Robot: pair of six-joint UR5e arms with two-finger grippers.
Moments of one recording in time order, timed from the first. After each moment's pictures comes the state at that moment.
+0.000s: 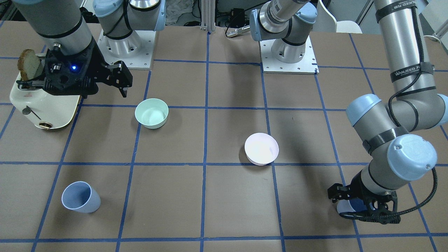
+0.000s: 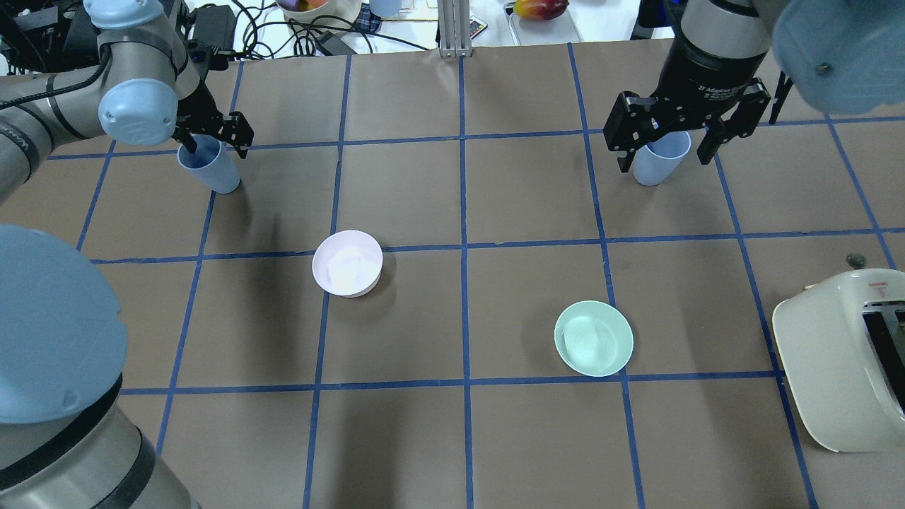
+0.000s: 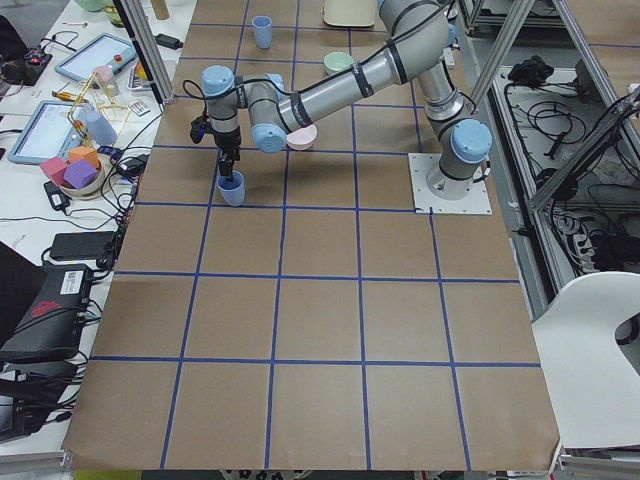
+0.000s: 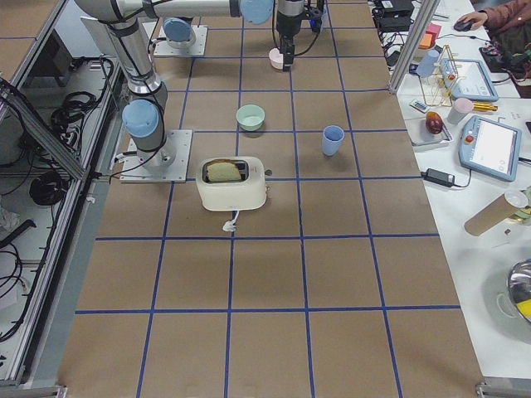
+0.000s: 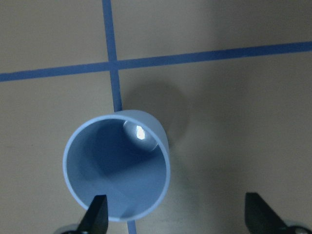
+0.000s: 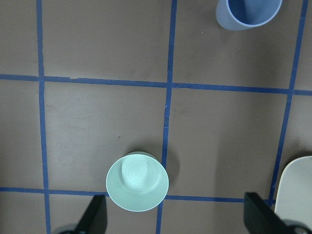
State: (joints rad) left arm -1.35 -2.13 -1.45 -1.06 1.67 0.32; right arm 1.56 -1.50 1.53 -1.54 -1.57 -0.06
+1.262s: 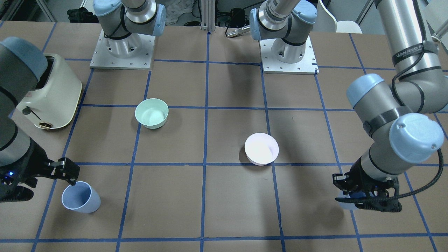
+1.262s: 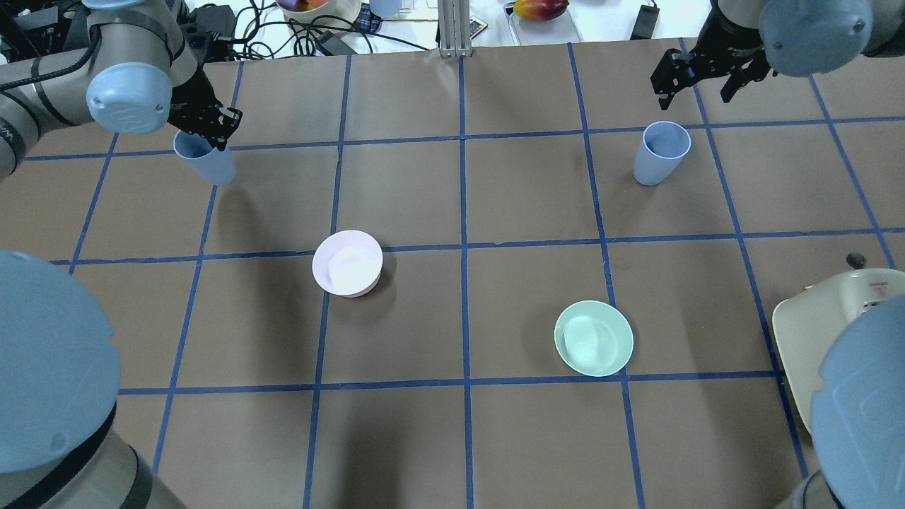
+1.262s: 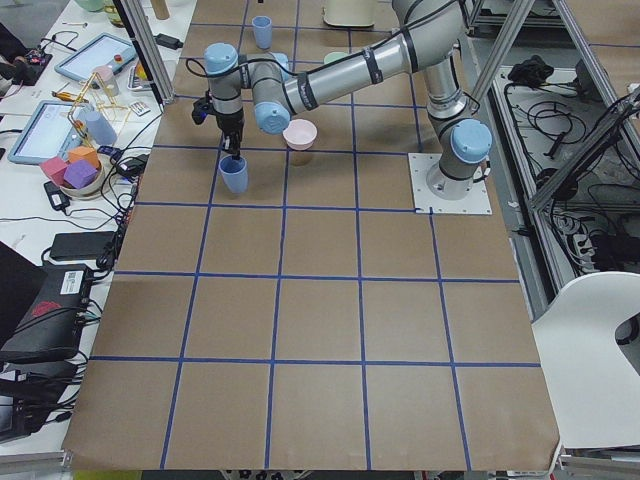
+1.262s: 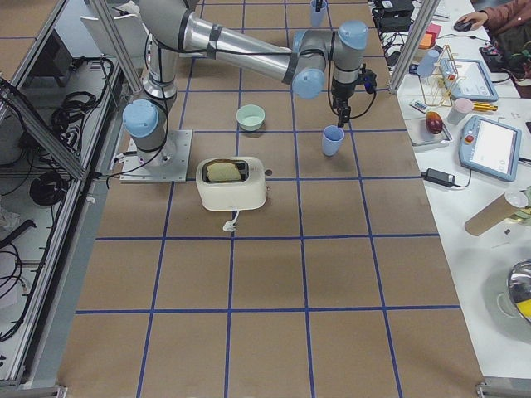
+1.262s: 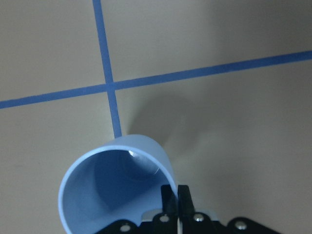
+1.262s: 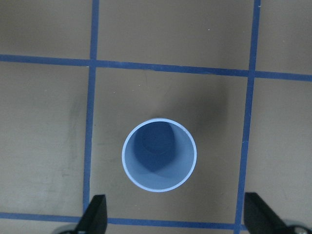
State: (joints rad) left arm -1.41 -2.01 -1.44 -1.21 1.67 0.31; right arm 1.37 -1.13 1.42 -1.94 -1.57 -0.27
